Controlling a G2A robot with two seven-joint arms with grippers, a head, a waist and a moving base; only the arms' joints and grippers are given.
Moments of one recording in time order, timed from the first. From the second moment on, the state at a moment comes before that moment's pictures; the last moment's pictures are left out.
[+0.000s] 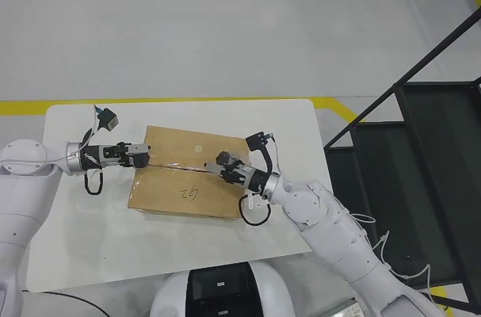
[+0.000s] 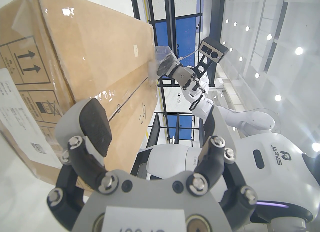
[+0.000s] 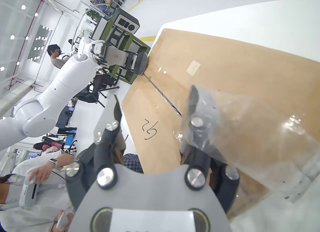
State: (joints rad) left arm 0.70 -0.95 -1.01 -0.92 -0.49 -0.42 -1.40; right arm -1.24 -1.23 1.05 -1.60 -0.35 -0.30 0.42
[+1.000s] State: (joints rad) left arm 0.70 -0.95 -1.01 -0.92 -0.49 -0.42 -1.40; right arm -1.09 -1.27 0.94 -1.47 -0.27 -0.28 0.50
